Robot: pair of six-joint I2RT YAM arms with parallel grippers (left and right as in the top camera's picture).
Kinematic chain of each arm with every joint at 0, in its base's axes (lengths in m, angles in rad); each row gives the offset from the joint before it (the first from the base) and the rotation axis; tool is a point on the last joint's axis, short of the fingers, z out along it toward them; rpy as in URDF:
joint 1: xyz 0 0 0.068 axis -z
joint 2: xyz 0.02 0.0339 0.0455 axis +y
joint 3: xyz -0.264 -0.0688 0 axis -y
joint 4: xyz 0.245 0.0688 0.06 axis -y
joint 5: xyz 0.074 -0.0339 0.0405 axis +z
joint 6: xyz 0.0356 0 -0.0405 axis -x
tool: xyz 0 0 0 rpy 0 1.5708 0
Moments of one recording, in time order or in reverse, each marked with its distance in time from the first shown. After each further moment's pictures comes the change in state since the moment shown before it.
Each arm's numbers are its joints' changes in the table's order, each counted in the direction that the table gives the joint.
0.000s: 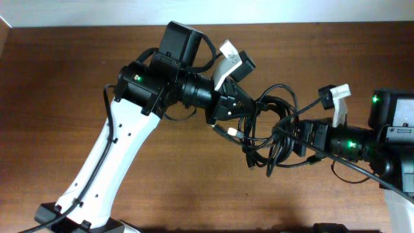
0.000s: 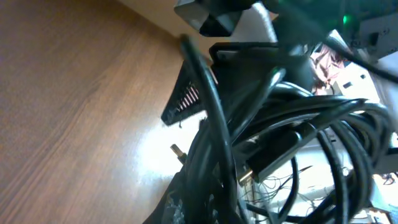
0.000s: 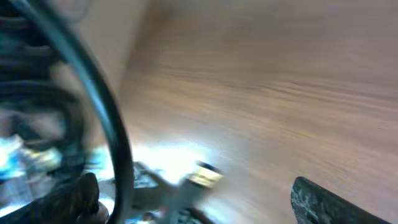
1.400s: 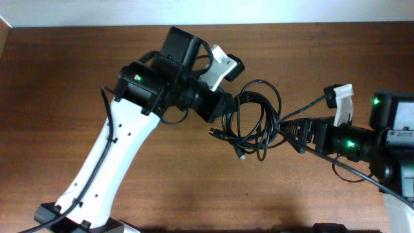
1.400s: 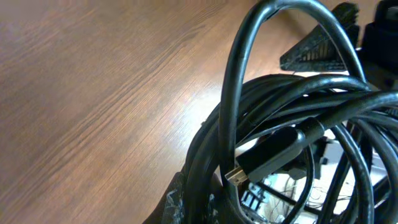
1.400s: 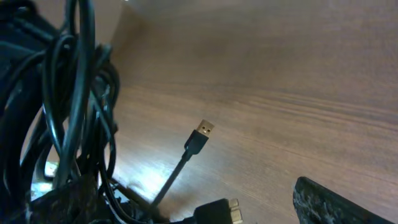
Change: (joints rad) left arm -0.015 0.000 0.000 -0.114 0.392 0.089; right arm 0.000 -0.029 -0.015 0.071 -0.064 -0.001
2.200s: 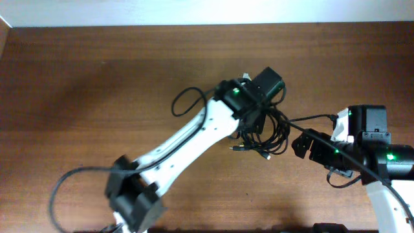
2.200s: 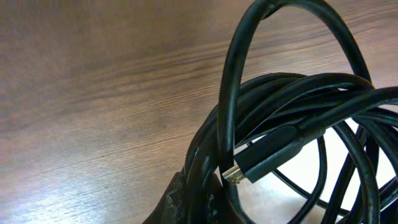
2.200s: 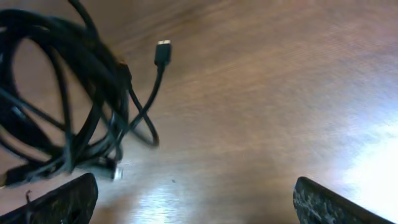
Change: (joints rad) left arm 0.349 0.283 0.000 0.024 0.755 0.655; right arm 0.000 0.022 -0.237 -0.074 -0.464 -0.237
